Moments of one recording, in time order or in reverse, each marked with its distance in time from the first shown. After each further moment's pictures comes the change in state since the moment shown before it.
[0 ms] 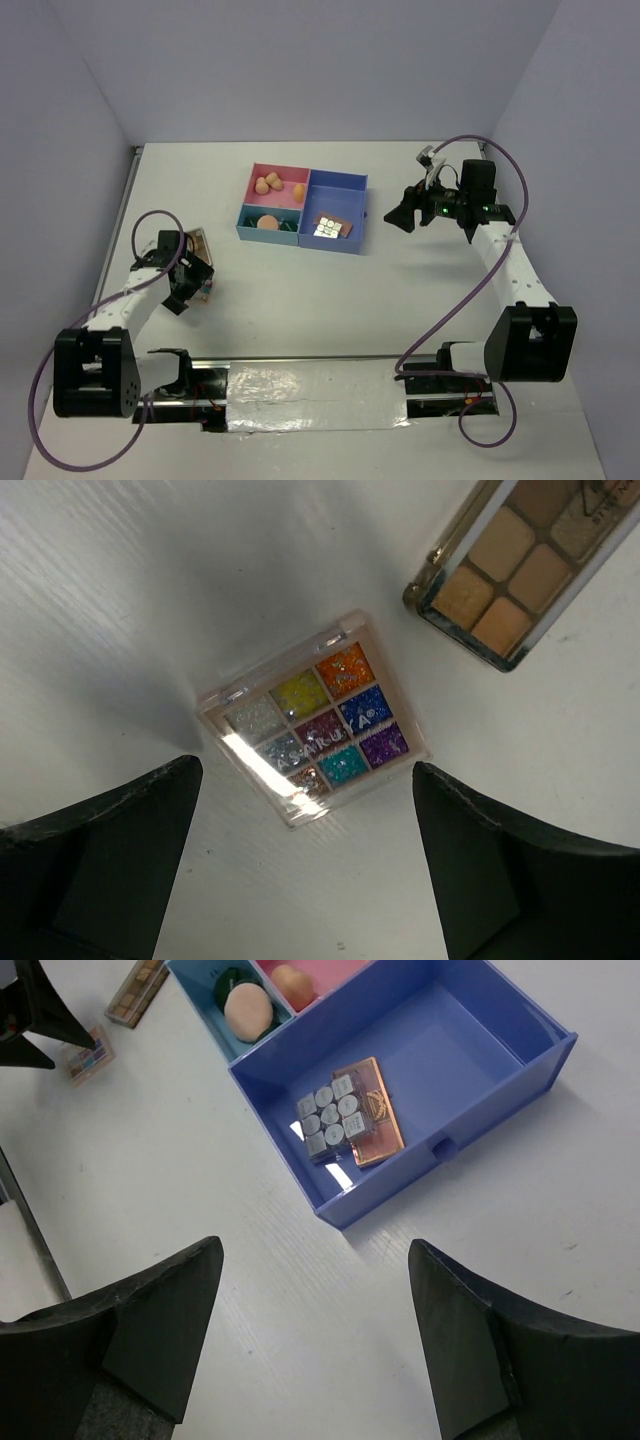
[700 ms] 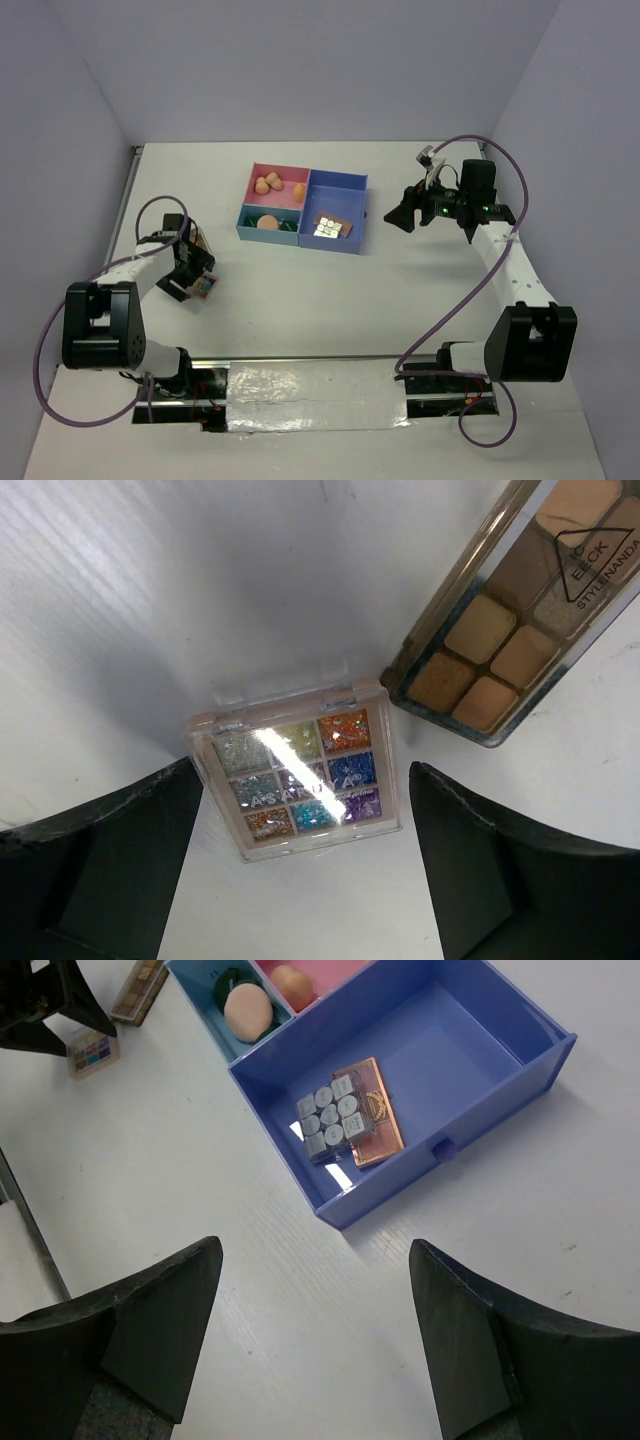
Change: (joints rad) left arm 0.021 0.241 0.135 0.013 -0.002 -0.036; right arm 0.000 0.000 0.000 0.000 0.000 0.000
